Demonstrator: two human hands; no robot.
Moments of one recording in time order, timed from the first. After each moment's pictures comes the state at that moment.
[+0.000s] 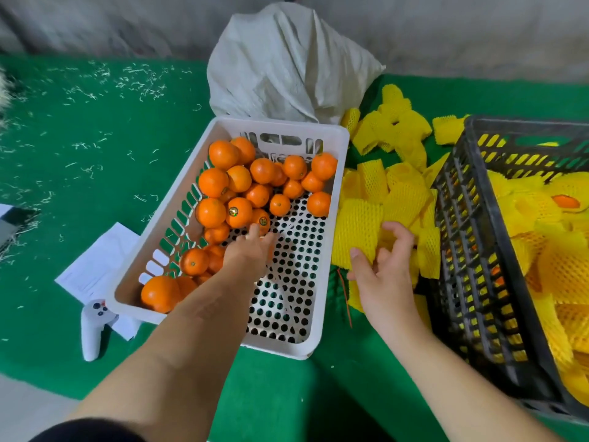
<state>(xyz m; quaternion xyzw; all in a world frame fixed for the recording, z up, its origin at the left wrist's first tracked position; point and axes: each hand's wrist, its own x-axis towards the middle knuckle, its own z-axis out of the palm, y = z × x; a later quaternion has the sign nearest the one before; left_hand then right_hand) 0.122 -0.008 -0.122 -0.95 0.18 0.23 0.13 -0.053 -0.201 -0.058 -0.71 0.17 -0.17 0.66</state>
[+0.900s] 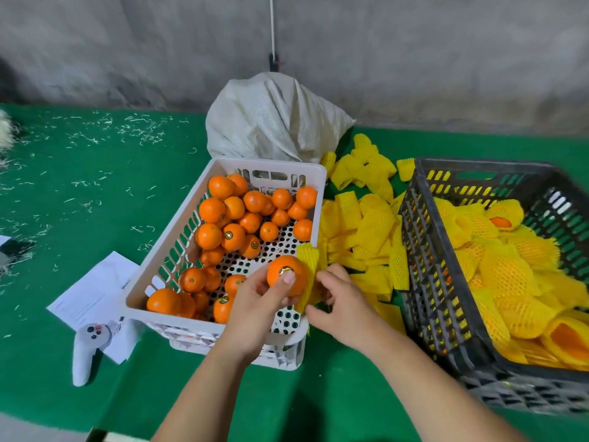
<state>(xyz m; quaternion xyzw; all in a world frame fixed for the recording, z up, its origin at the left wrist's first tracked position) -0.046 -0.003 -0.016 -0.65 0.10 0.18 -0.73 -0.087 -0.185 -0.040 -0.89 -0.02 -0.03 0.46</state>
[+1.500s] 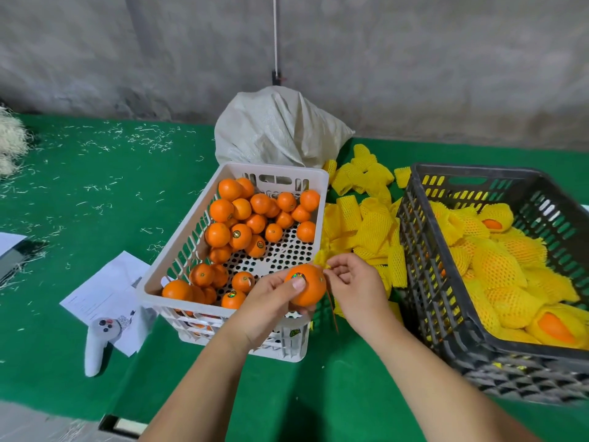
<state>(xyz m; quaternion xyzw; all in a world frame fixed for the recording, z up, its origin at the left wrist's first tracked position) -0.053 0.008 -0.012 -0.58 0.15 0.33 -0.73 -0.099 -0.167 -0.015 -0.79 0.16 -0.16 0.57</state>
